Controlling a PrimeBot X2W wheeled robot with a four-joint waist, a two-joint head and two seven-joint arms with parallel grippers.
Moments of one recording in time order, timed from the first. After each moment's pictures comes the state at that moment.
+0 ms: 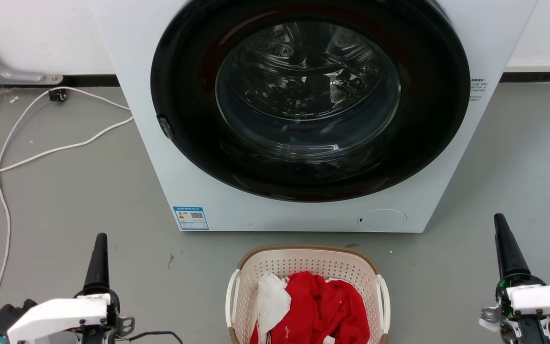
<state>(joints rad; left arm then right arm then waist) -0.05 0.04 0.18 0.19 -1.35 -0.07 -0.02 -0.04 -0.05 -0.13 0.18 1.27 0.13 -0.01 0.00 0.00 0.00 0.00</state>
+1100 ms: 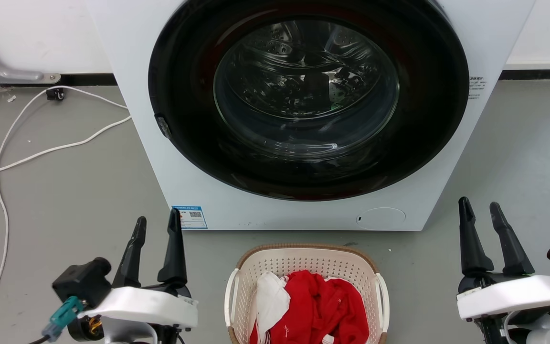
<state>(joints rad) 0.01 0.09 -0.12 -0.08 -0.55 0.04 -0.12 -0.02 -0.05 -0.02 0.00 0.49 0.13 -0.12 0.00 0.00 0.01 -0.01</state>
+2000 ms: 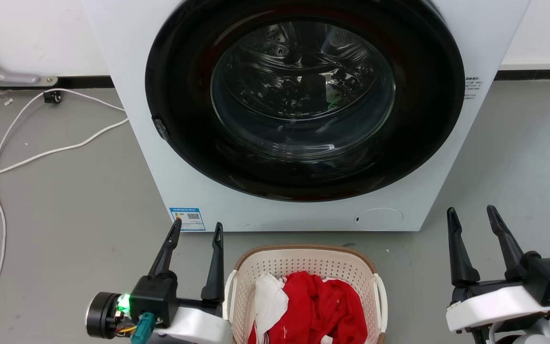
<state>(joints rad) -0.03 0.25 -0.42 -0.08 -0.29 0.27 -0.19 0.00 -0.05 -0.01 0.02 0.14 0.13 -0.19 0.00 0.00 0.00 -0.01</state>
